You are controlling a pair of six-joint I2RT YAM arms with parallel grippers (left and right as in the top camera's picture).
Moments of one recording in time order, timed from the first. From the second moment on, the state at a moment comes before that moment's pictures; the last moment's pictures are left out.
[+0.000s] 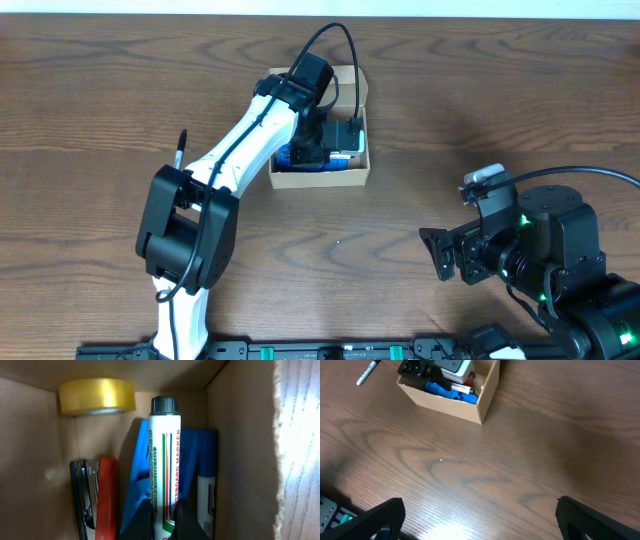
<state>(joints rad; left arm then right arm) -0.48 2.08 1.67 -0.95 0.26 1.11 0.35 0.83 1.23 -1.25 -0.11 0.05</state>
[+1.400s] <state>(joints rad) -0.25 1.67 1.67 -0.96 0.06 0.59 0.35 0.83 1.23 -1.25 -0.11 0.05</state>
